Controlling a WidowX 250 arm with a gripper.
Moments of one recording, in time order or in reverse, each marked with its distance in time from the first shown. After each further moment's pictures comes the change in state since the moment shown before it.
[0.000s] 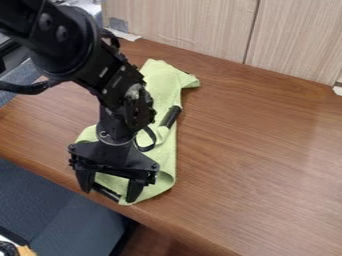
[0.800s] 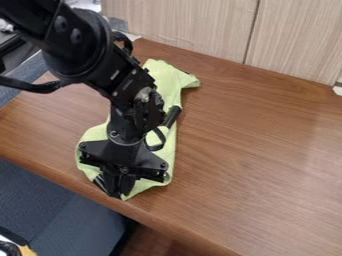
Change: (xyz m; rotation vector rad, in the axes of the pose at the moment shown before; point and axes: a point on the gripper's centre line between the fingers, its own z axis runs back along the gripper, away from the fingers) arm 0.004 -0.004 -0.001 -0.002 -0.018 -0.013
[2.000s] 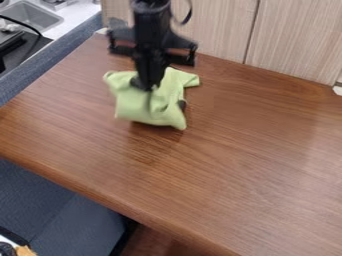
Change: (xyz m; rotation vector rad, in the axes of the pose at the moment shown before) arm 0.114 -0.011 0.095 -0.156 -0.084 -0.039
